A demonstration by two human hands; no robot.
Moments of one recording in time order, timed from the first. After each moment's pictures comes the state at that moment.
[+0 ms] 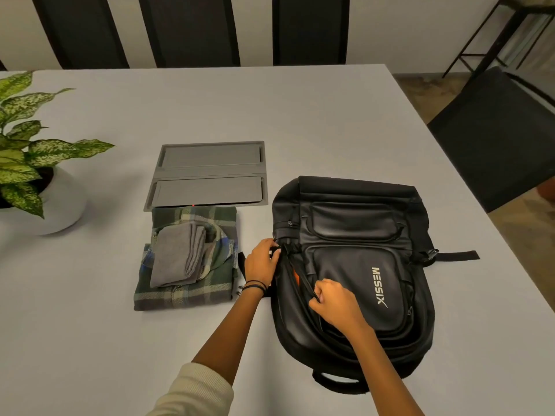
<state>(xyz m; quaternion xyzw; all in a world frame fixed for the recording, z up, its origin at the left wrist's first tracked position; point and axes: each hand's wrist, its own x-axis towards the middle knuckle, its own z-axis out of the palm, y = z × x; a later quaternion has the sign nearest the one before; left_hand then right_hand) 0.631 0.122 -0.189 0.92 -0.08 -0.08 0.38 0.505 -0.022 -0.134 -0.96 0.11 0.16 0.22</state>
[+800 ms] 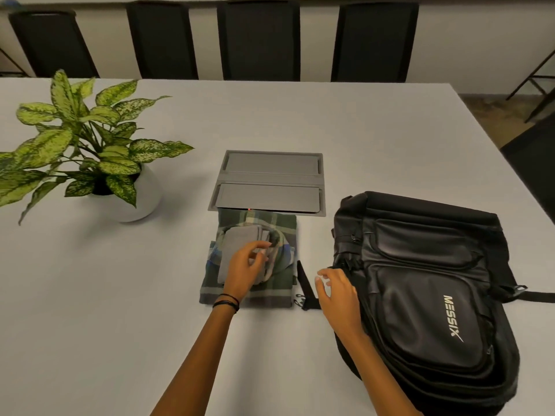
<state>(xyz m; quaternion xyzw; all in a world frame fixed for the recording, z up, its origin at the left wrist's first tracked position) 0.643 0.298 -0.140 0.84 -0.06 -0.03 0.54 0.556 0.101 -0.148 -0.92 0.12 -0.07 0.37</state>
